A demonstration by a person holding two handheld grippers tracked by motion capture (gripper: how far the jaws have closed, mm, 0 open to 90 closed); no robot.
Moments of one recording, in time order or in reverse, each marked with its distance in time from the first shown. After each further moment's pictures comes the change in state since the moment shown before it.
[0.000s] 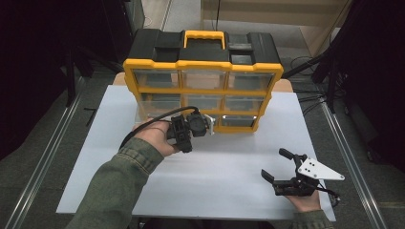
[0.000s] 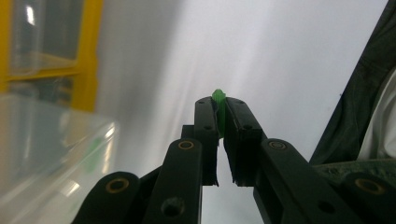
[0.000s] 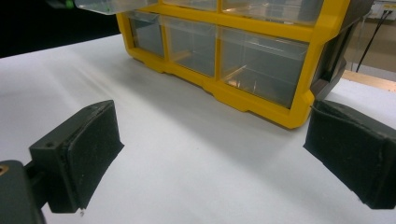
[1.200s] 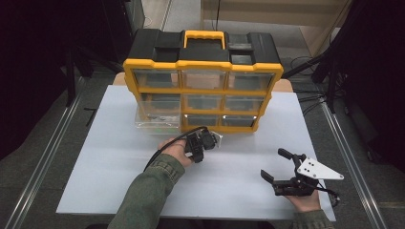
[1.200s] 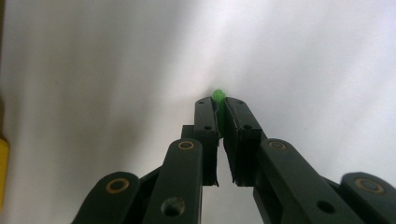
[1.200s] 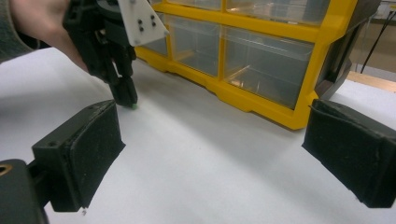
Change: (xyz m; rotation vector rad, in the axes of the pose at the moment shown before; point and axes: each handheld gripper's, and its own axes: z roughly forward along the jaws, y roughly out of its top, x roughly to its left) left arm 0.011 0.030 0.139 0.009 -0.027 -0.067; right arm 0.000 0.000 0.001 0.002 0.015 -0.010
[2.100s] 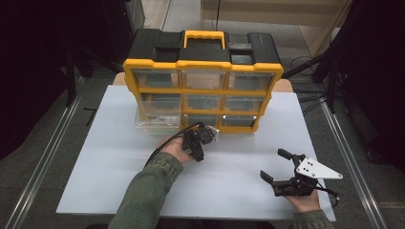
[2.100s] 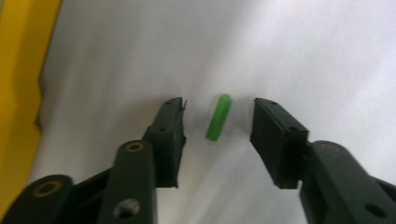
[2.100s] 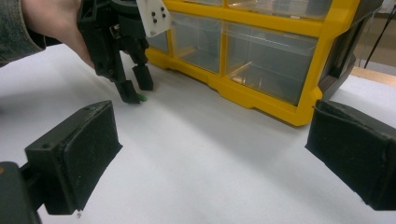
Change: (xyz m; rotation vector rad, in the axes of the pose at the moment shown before) left arm 0.015 -0.002 0.006 -0.029 0.047 -0.110; right arm 0.000 0.000 0.001 0.015 0.004 0.012
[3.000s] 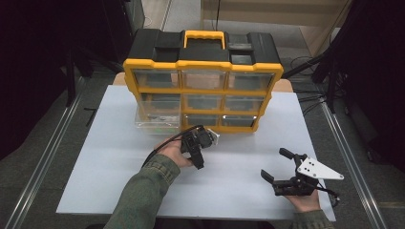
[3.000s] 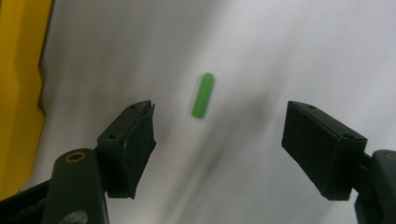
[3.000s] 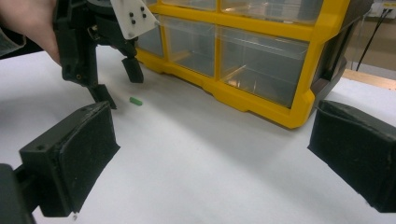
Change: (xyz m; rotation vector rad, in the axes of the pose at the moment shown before) left arm -0.011 -0.008 -0.009 0.011 0.043 0.038; right arm 0.000 0.000 -0.001 -0.014 -0.020 0.009
